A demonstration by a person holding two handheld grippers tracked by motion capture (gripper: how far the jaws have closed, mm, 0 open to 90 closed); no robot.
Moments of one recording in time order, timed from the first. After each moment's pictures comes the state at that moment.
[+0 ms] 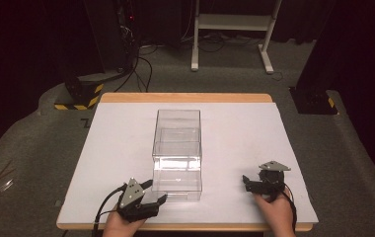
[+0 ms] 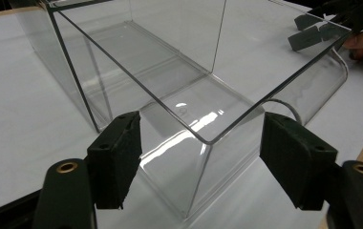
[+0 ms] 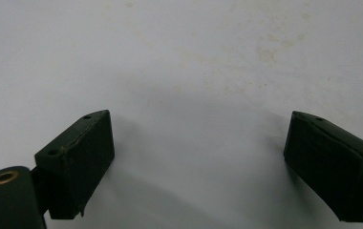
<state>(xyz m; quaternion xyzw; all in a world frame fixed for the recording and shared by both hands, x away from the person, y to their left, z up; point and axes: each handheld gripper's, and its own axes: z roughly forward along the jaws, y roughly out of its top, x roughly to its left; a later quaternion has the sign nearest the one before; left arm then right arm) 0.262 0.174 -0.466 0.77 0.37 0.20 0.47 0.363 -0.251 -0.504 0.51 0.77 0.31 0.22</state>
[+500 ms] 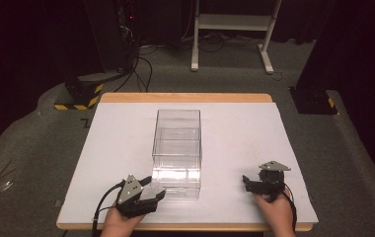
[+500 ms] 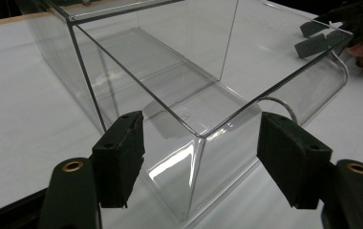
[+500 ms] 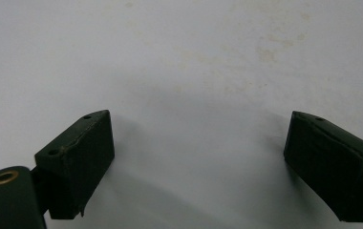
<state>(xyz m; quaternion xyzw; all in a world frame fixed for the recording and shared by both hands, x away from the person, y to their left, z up) 0.271 0.178 -0.463 0.77 0.38 0.20 0.48 0.363 -0.251 -0.504 0.51 0.77 0.31 0.22</state>
